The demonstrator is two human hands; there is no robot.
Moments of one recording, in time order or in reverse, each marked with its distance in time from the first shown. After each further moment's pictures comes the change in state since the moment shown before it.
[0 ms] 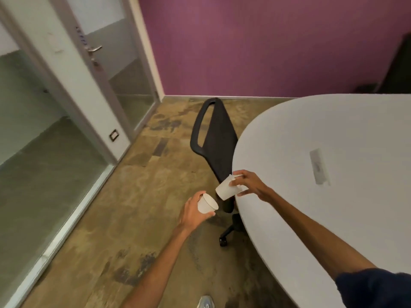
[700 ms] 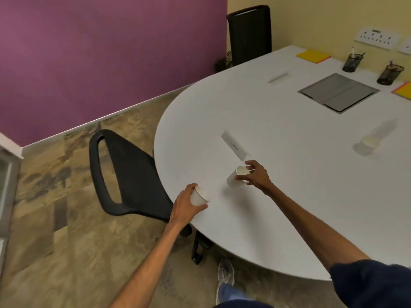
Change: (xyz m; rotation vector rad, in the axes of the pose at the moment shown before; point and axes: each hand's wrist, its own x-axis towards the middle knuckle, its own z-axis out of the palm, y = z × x) left_hand 0.165 0.089 0.095 0.015 -0.531 0.441; right_hand -0.050 0.068 -0.131 0.201 0.881 0.200
